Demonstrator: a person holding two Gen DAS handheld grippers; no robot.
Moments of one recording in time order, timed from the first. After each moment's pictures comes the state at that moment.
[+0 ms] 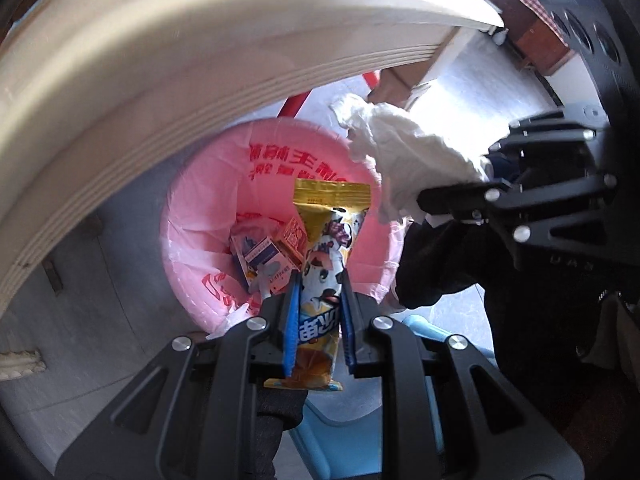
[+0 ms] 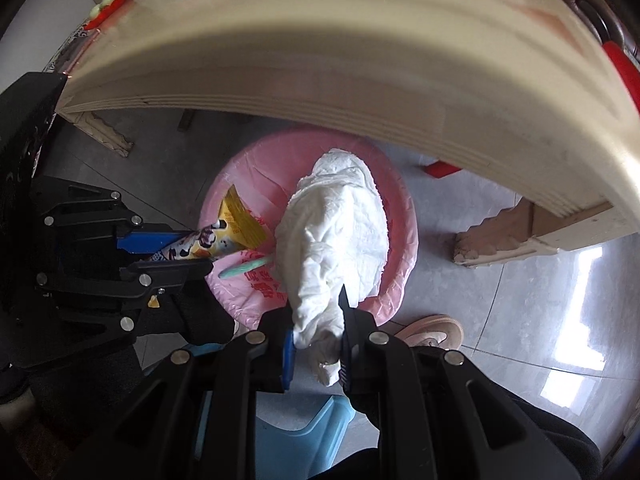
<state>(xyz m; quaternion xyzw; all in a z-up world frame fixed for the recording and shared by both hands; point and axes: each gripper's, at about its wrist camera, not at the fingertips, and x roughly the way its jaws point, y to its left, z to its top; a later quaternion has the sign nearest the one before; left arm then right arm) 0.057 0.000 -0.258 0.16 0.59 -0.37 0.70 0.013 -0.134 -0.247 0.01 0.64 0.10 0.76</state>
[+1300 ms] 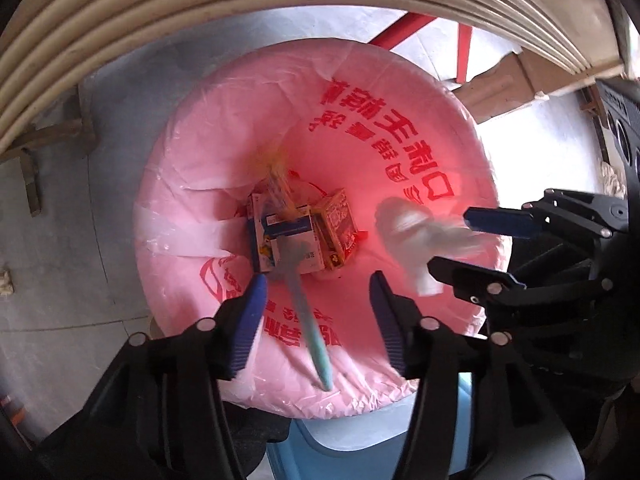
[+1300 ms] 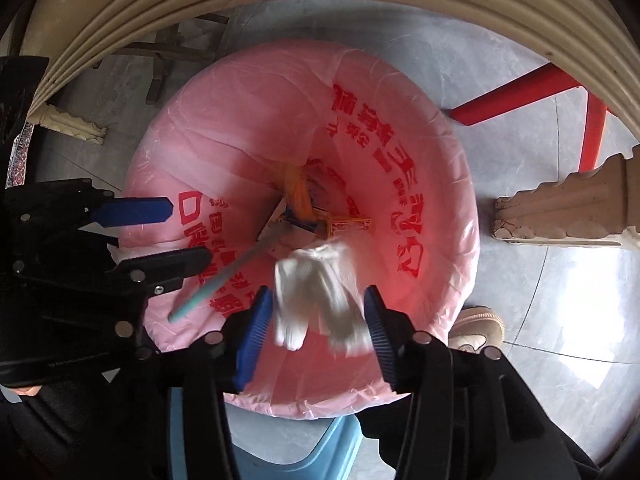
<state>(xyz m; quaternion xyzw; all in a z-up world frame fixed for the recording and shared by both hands) 0.118 -0.006 -0.365 0.10 0.69 -0.25 0.67 0.054 -0.142 -0.372 0.06 0.70 0.10 0.71</state>
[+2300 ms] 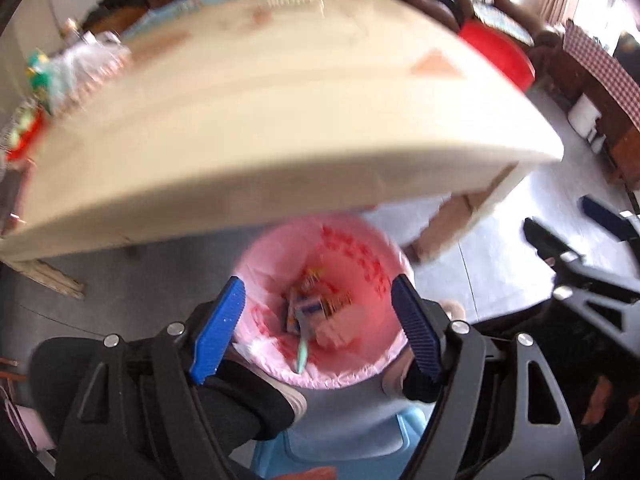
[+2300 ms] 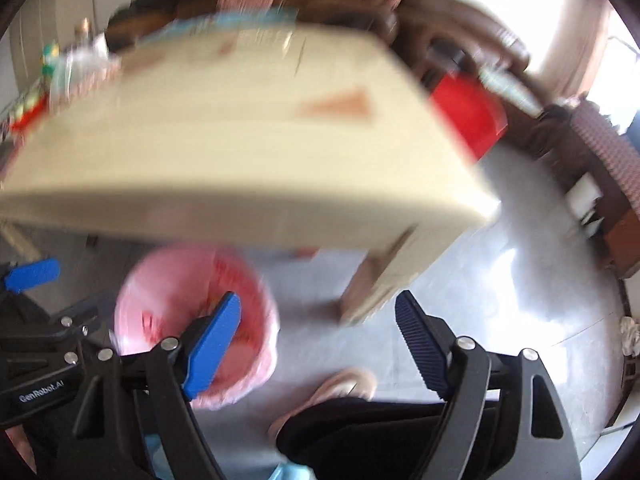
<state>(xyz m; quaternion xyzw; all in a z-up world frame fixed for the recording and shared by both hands) 0.026 -0.031 -0.147 0.11 0.49 -0.15 0.85 -0.039 -0.208 -0.147 0.00 0.45 -0.13 0.88</state>
